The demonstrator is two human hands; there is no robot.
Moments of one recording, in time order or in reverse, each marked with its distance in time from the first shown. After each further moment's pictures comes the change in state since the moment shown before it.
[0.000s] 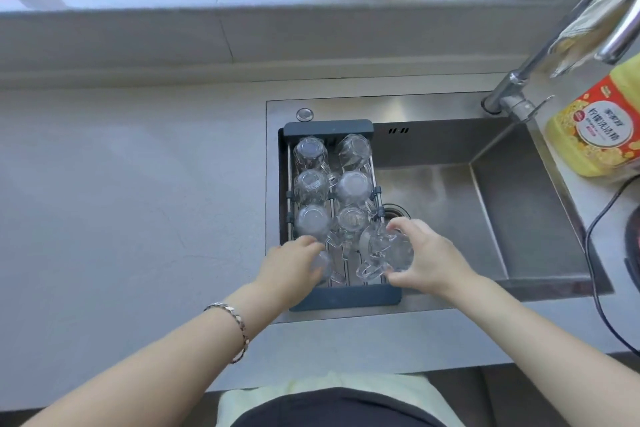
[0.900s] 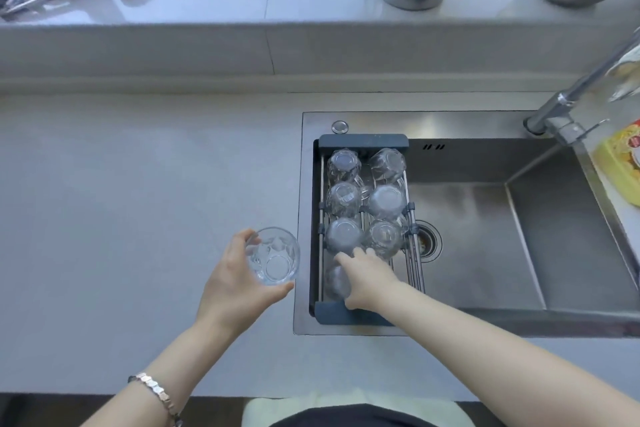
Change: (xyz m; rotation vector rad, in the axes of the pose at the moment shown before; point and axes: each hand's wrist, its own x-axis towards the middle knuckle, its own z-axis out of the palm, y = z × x) left_hand -0.075 -0.056 -0.046 -0.607 0.387 -0.446; right_hand 0.055 -0.081 0.083 -0.368 -0.347 -0.145
